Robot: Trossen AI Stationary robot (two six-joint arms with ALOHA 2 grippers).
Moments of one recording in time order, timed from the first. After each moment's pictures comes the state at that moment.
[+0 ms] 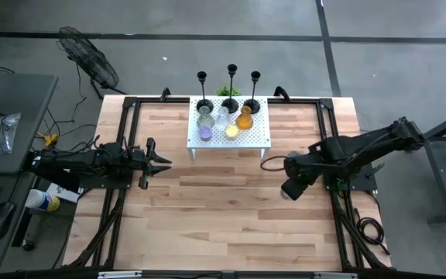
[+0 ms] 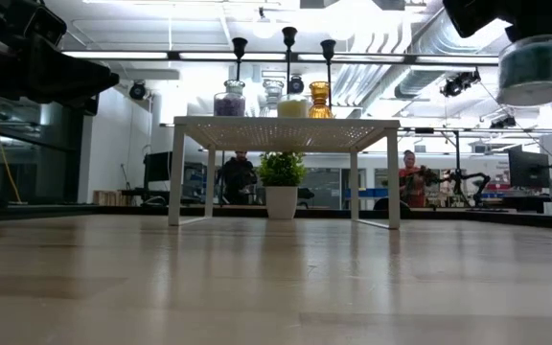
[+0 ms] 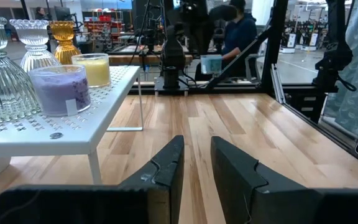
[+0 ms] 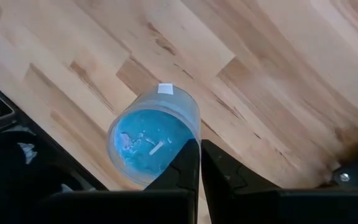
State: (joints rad) left arm -0.04 0.01 0.01 0.00 0.01 0.00; right arm 0.26 1.22 1.11 -1.19 -0.13 1.12
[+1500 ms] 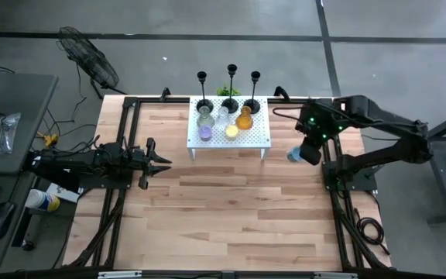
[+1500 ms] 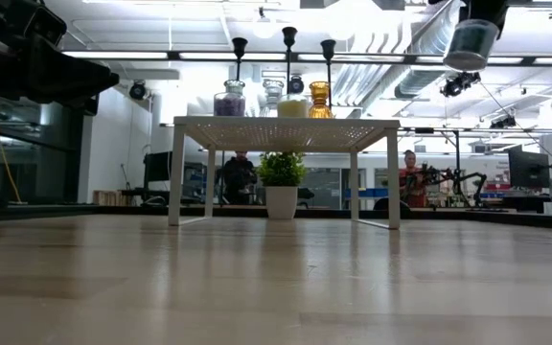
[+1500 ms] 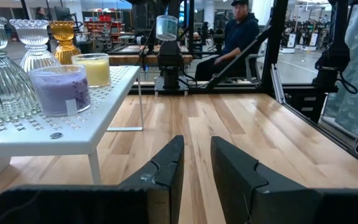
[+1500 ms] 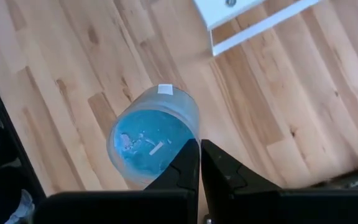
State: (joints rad) left arm -0.04 0.01 0.01 0.00 0.01 0.00; right arm -0.24 1.14 1.38 -1.46 -0.13 0.27
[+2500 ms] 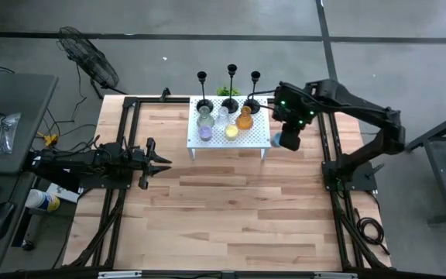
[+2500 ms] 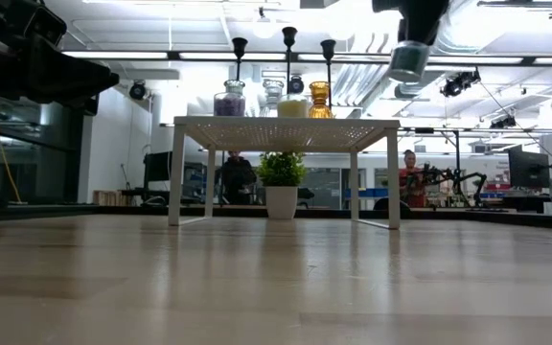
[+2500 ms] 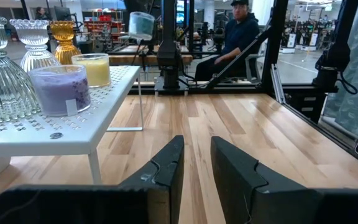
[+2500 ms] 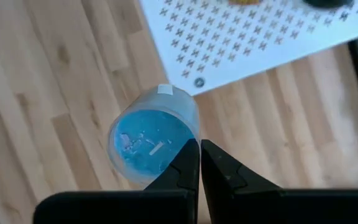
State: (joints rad) left arm -0.04 0.01 0.01 0.00 0.01 0.00; right arm -0.32 1.45 1.66 -1.49 -0.07 0.03
